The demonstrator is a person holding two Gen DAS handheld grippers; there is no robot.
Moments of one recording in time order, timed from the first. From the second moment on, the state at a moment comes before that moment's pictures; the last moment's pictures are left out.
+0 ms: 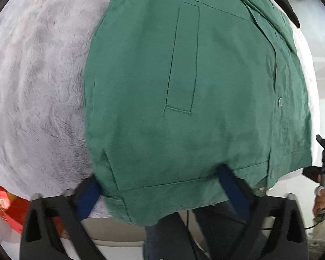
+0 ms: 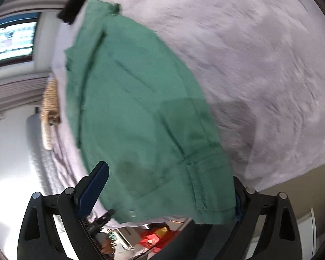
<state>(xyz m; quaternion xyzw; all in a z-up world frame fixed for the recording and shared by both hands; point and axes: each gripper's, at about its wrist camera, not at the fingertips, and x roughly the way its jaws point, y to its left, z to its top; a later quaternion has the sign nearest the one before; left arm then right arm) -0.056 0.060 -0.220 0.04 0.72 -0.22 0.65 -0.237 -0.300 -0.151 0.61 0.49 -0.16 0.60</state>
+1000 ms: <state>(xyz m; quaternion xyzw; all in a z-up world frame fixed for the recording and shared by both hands) 0.195 0.025 -0.056 -0.28 0.55 -0.22 0.76 0.041 -0.431 -0.039 0.62 0.36 0.04 0.70</state>
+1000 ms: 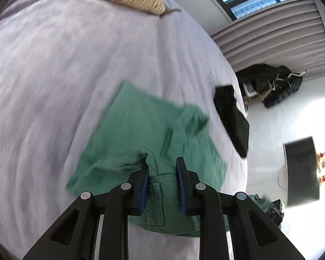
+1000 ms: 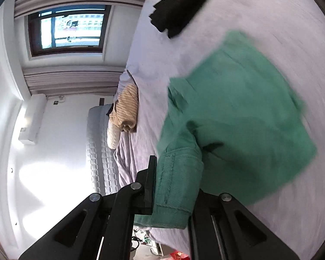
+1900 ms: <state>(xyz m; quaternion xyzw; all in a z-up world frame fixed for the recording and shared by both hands) 0.298 -0.046 -0.114 -0.02 0.54 -0.13 0.83 0.147 -0.486 -0.093 0.50 0.45 -0.10 0.73</state>
